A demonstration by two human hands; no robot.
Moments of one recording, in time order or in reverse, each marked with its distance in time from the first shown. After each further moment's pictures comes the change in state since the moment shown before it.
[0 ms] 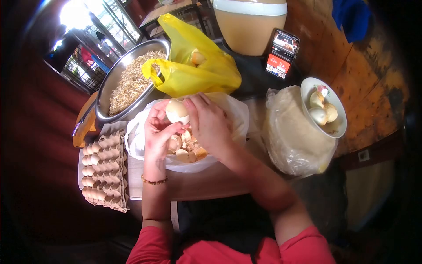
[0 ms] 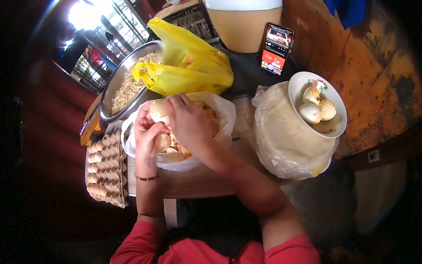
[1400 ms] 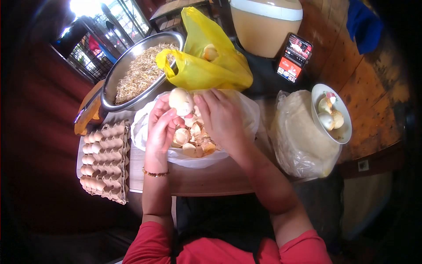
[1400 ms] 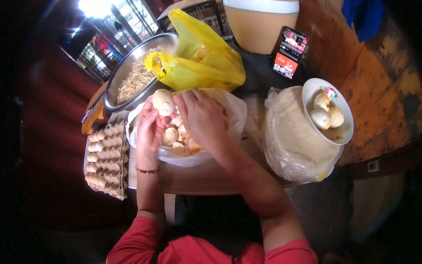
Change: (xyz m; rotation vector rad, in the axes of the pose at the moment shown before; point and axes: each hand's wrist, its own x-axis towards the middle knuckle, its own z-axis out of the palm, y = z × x) left_hand -0.001 0.007 -0.015 -0.190 0.006 -0.068; right_hand 0.004 0.013 0.004 -0.095 0.007 -0.158
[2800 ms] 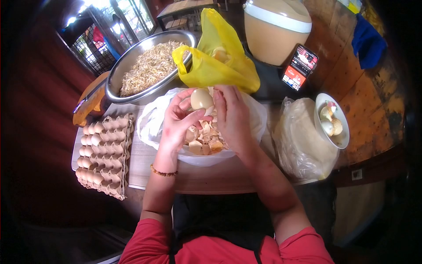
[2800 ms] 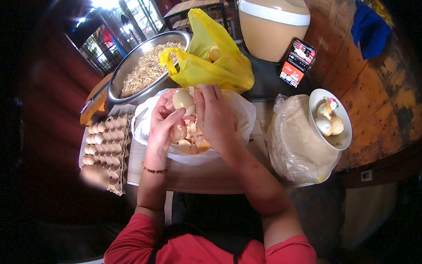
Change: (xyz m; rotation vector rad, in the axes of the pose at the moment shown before) left_hand -0.005 0.000 0.023 0.113 0.049 -0.036; right_hand -0.001 -0.006 0.006 0.086 0.075 0.160
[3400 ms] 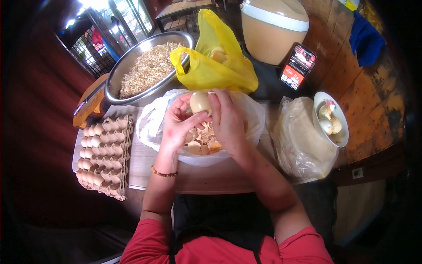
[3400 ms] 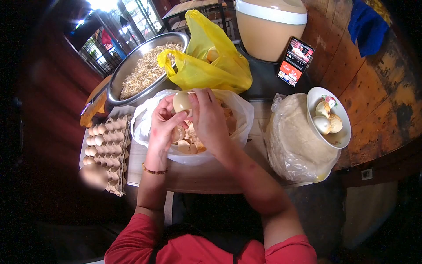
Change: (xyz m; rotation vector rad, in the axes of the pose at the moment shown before) left_hand 0.001 -0.007 0.000 0.046 0.009 0.010; right_hand -0.006 -0.006 0.004 0.112 -0.022 0.052
